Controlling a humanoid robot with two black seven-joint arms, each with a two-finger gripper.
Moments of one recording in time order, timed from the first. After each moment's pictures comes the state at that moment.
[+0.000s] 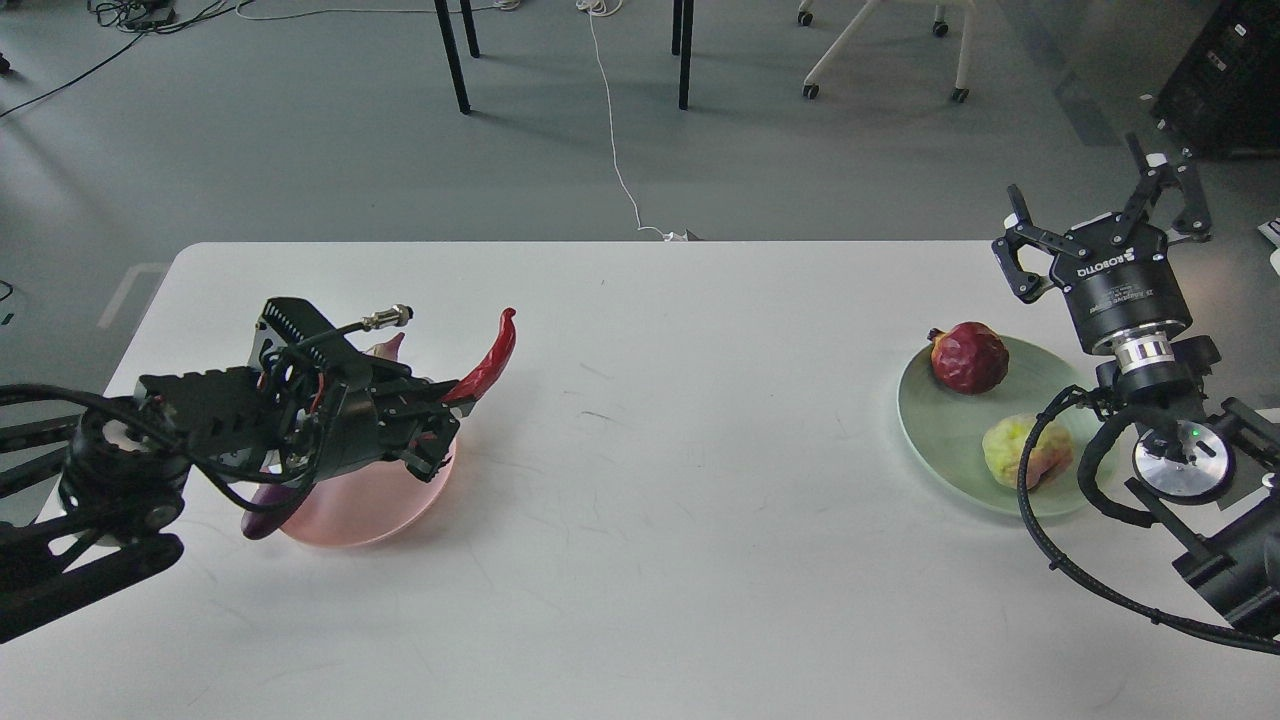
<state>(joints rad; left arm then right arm) -0.69 0.92 -0.33 -1.71 1.98 -0.29 0.03 0.51 -0.48 0.84 0.92 0.16 0.49 0.49</state>
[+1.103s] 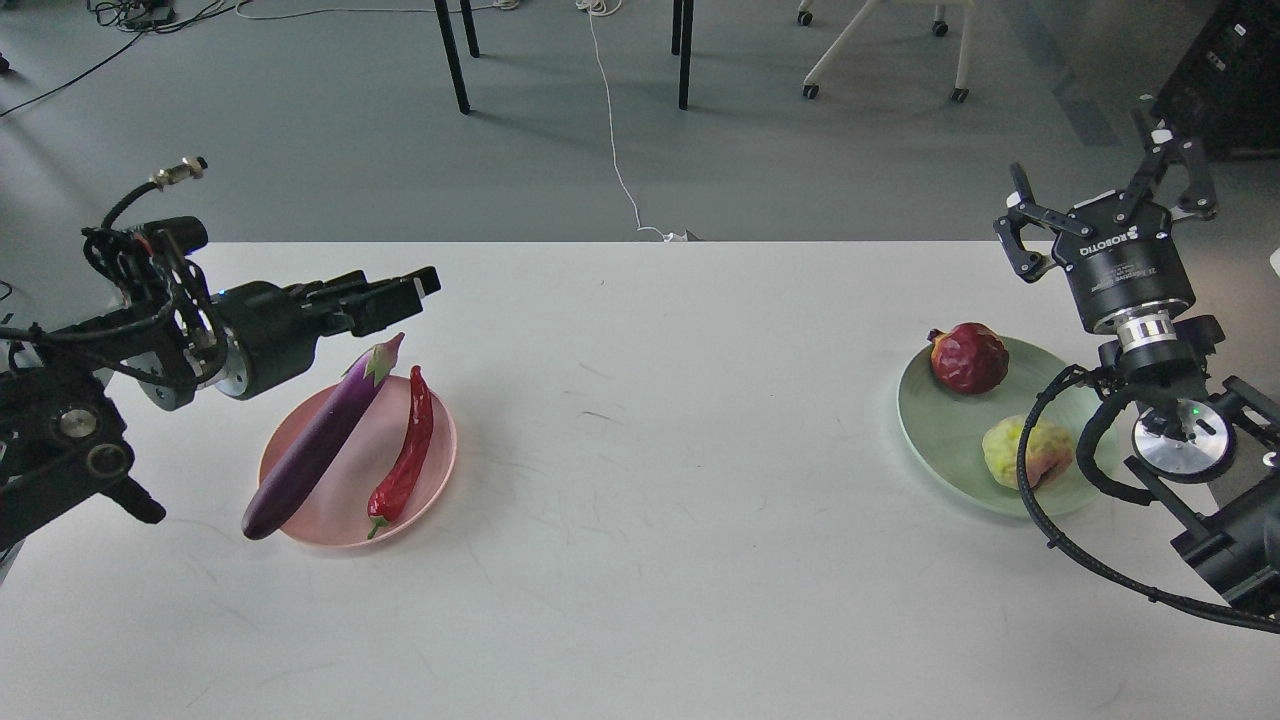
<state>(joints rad) -0.58 0.82 -0.73 -1.56 1.23 -0.14 0.03 0.56 -0.47 0.86 0.92 0.15 0.44 0.49</state>
